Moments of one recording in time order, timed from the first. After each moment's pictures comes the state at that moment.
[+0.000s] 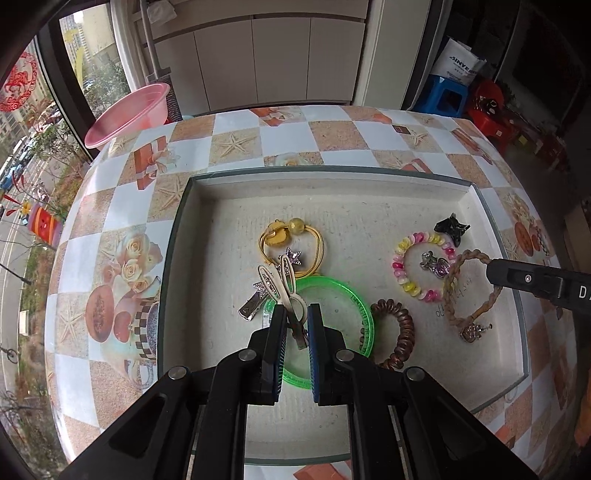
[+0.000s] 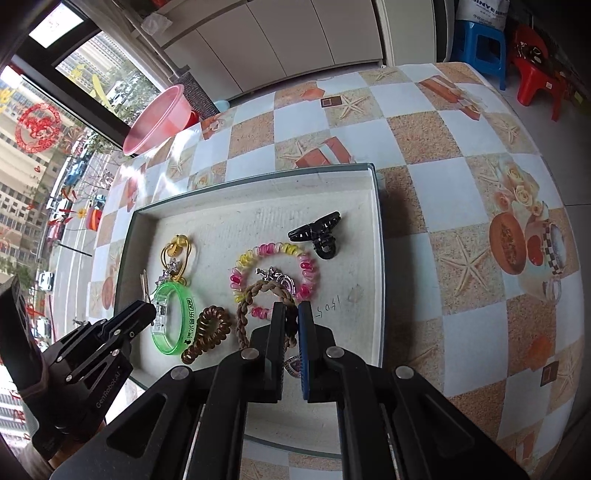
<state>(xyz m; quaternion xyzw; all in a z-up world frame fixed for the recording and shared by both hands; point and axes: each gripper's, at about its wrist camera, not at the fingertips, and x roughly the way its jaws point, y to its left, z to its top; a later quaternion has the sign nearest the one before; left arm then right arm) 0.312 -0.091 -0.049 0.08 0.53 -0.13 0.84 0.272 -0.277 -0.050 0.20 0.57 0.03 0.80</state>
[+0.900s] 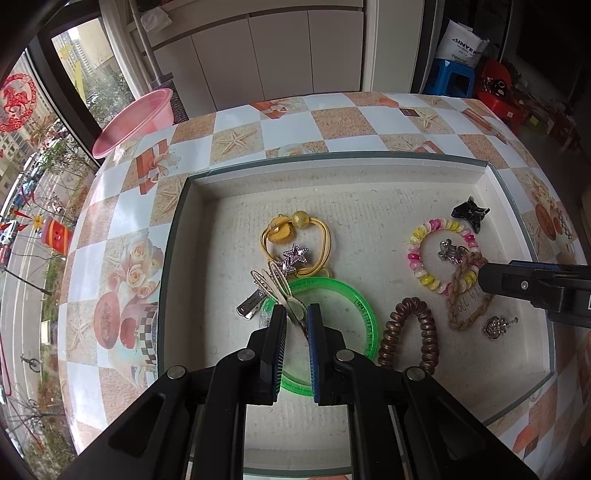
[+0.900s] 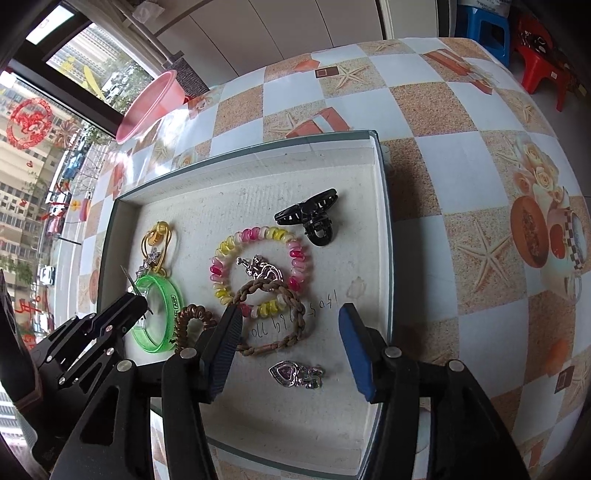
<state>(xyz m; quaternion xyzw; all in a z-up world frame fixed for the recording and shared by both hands) 0.312 -0.101 -0.057 0.12 0.52 -0.11 0.84 0.278 -0.275 -0.077 0.20 0.59 0.04 0.78</state>
